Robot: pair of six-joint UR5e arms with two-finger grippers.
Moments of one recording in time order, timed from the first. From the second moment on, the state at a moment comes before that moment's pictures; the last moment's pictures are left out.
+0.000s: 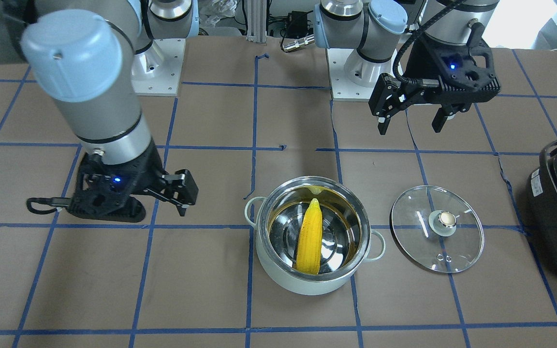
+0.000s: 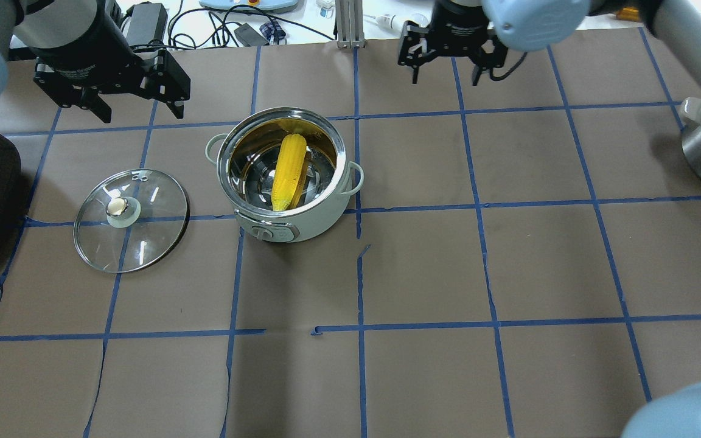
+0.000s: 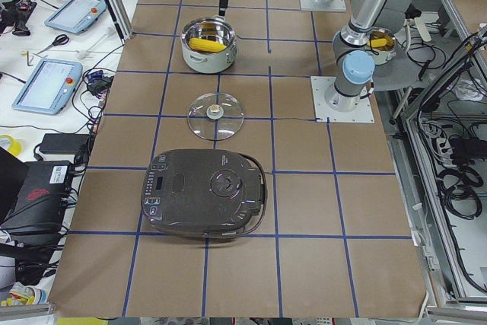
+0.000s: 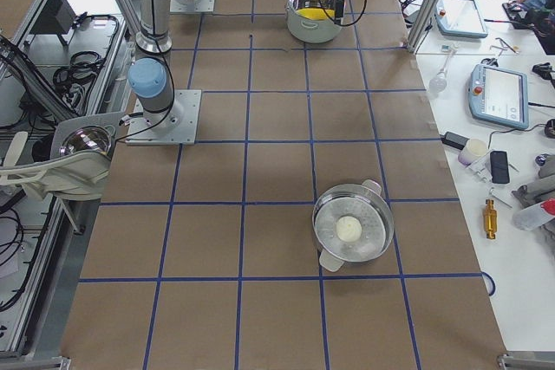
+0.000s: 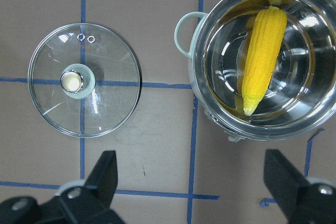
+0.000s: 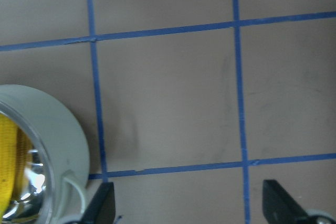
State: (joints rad) left arm -1.56 -1.56 -1.54 -1.47 1.62 -0.04; right arm 1.65 -1.29 1.37 -1.74 -1.56 0.16
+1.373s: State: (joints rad) left arm -1.57 -1.58 -1.50 -1.49 1.58 -0.03; right arm 1.55 -1.58 1.58 -1.60 -1.57 -0.03
